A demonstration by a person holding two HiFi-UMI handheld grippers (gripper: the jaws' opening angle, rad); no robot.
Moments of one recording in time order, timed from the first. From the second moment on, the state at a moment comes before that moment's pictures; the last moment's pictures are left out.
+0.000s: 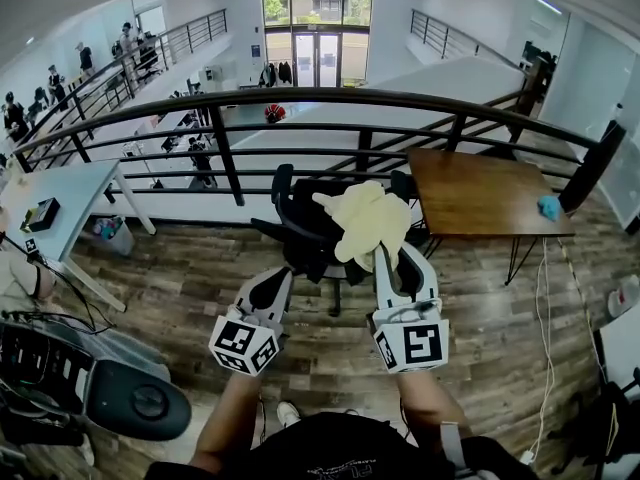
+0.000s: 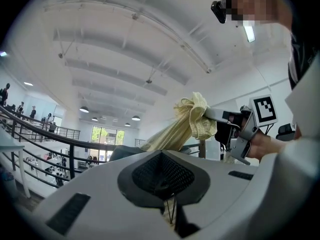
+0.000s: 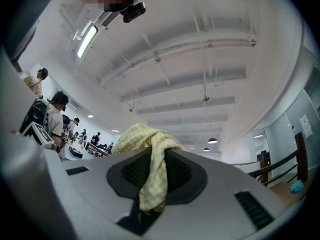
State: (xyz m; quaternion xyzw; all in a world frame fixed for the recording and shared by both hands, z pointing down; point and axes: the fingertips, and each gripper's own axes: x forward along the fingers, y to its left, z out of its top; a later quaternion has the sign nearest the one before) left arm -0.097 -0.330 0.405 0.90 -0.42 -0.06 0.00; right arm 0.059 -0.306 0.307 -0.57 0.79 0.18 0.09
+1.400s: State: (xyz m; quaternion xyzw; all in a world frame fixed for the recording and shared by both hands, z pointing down) left arm -0.056 -0.228 0.397 0.88 -0.48 -0.06 -0.02; right arm 0.100 -0.188 0.320 -0.52 0.83 0.18 0.08
